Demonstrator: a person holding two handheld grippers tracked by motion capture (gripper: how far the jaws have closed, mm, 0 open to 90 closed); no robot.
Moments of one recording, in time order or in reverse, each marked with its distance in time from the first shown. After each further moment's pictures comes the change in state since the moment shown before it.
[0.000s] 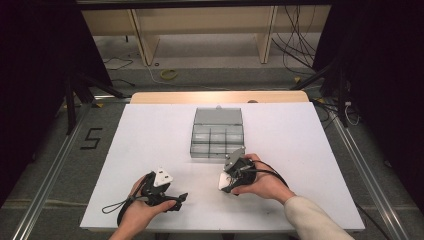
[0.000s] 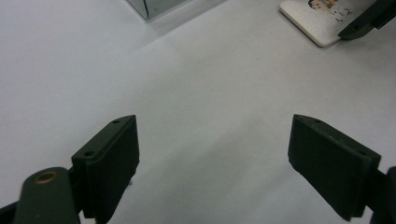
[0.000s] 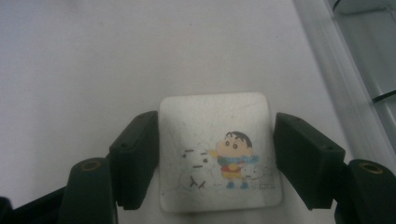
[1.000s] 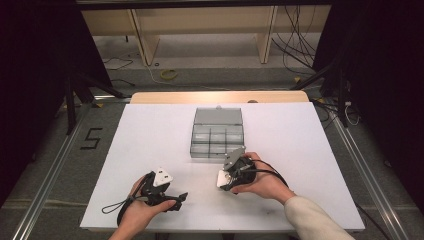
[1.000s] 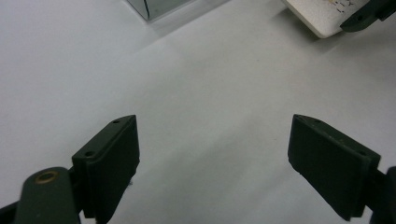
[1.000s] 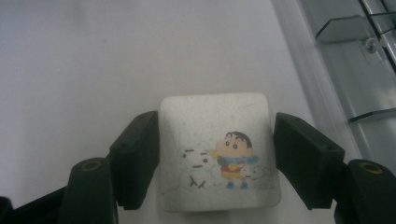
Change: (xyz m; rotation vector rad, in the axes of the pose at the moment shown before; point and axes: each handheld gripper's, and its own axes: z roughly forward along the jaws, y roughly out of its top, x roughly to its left) left arm 0.000 0.000 0.000 -0.005 0.000 -0.005; right arm 0.003 0.006 -0.007 -0.037 -0.044 -0.040
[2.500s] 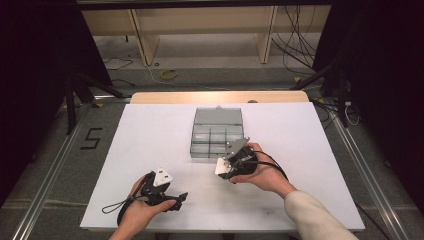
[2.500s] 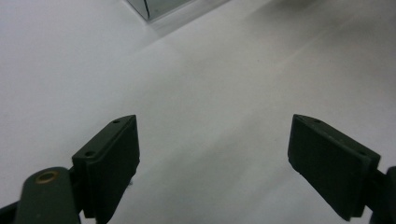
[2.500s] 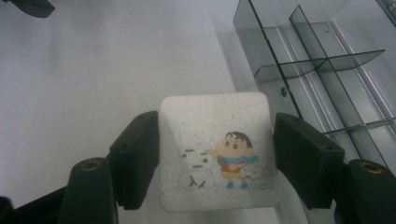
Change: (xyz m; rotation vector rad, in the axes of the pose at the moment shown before) left arm 0.000 0.000 0.001 0.001 0.001 0.000; right arm -0.015 0.014 -0.019 -0.077 -0.079 0.000
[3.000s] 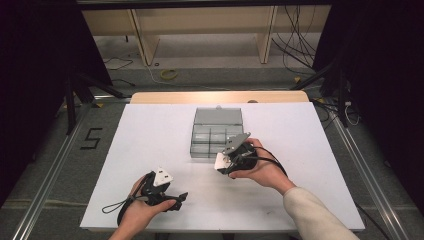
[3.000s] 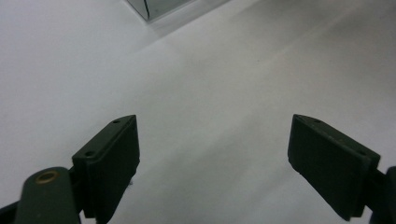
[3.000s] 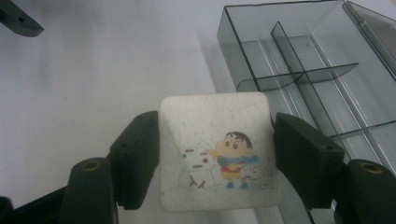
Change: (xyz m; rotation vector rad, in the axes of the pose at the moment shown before) left arm 0.000 0.000 0.000 0.001 -0.001 0.003; right arm -0.009 0.007 -0.004 -0.027 -0.023 0.008
